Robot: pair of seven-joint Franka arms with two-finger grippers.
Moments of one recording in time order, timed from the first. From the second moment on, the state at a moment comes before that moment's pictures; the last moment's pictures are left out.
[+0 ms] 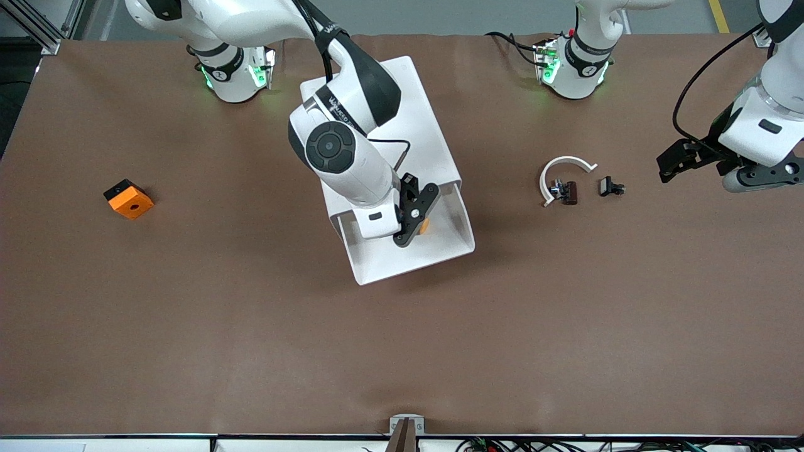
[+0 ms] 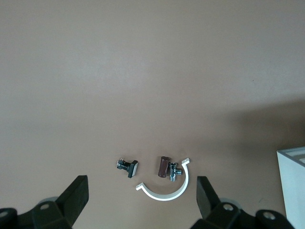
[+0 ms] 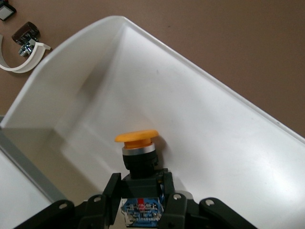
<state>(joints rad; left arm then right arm) -0.06 -0.01 -0.08 -1.63 0.08 1.63 -0.23 0.74 0.65 -0.09 -1.19 0.34 1.92 -0.38</state>
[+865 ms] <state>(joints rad) -0.07 0.01 -0.08 -1.63 0.08 1.70 -0.23 0.67 0.64 -0.10 -1.06 0.33 1.89 -0.38</state>
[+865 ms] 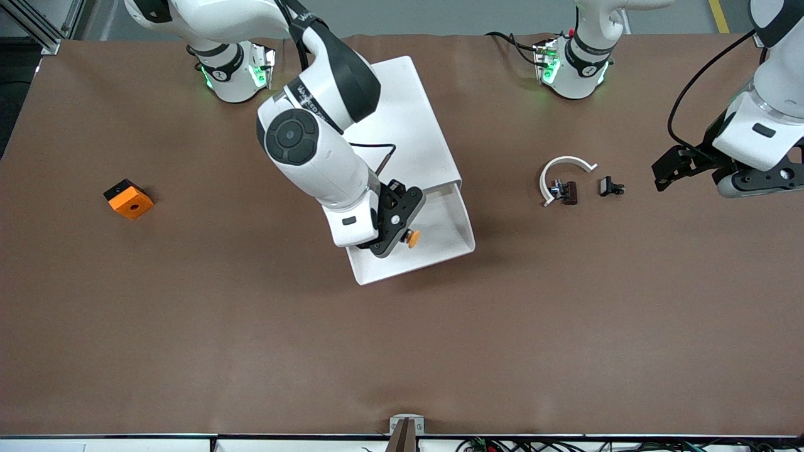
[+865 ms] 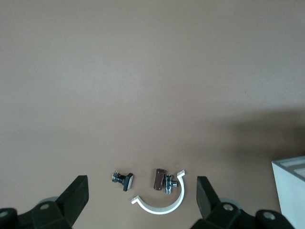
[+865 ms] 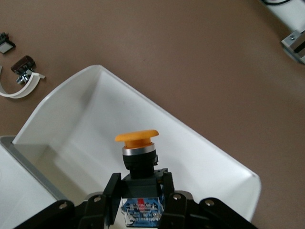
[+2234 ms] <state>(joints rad) -0.29 0.45 -0.08 -1.45 0.02 2.13 -0.44 0.30 0.28 -0.12 -1.32 0.09 1.51 -0.47</state>
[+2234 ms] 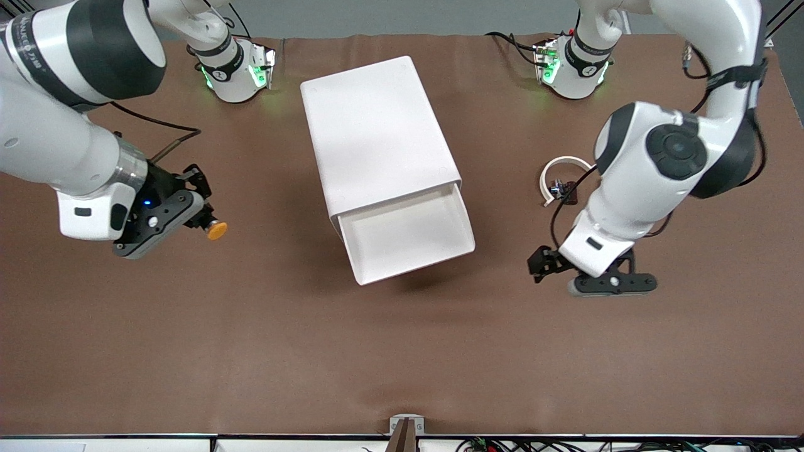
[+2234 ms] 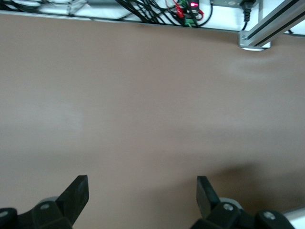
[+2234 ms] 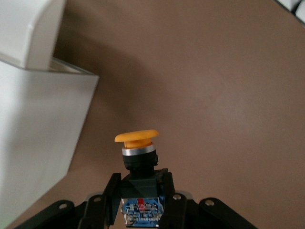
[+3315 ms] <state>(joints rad) -0.49 0.71 -0.09 -1.33 -0.04 2.43 -0.75 -0.12 0.22 -0.12 -1.86 0.07 1.86 -0.42</state>
